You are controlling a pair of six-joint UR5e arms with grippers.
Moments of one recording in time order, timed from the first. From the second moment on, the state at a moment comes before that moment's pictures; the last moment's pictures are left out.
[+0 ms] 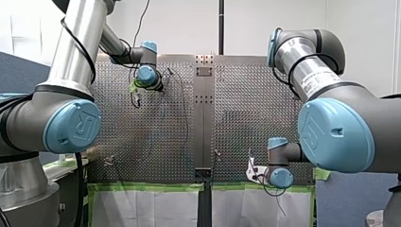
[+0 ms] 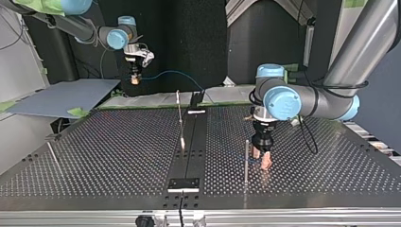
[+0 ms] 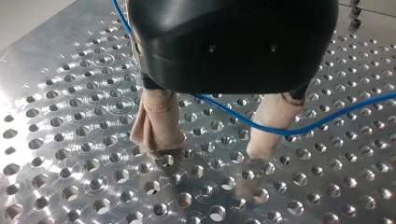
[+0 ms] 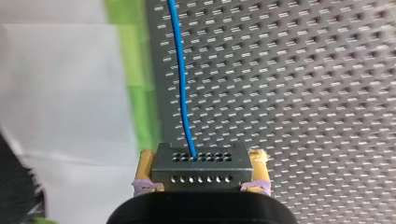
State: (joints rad) left arm -0.17 -1.87 -1.56 -2.90 -1.71 -1.93; right arm 1.88 -0.62 1.83 -0.98 1.55 1.68
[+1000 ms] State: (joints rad) left arm -0.17 -1.87 -1.56 -2.90 -1.71 -1.93; right arm 1.90 -0.79 1.84 -1.05 1.55 1.65
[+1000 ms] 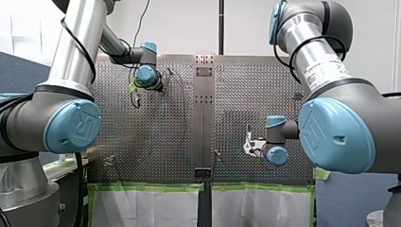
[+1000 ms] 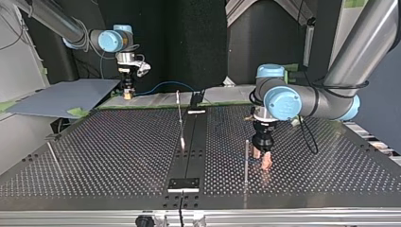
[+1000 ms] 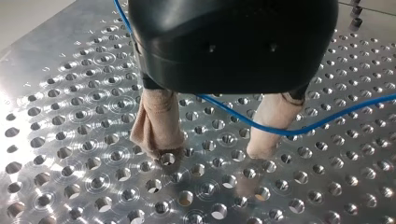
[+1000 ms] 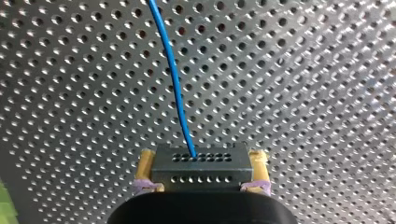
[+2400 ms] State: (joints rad) left arm -0.17 -1.86 -1.56 -2.97 -1.71 -2.16; right arm 1.92 -0.71 1.84 -1.10 1.56 1.66
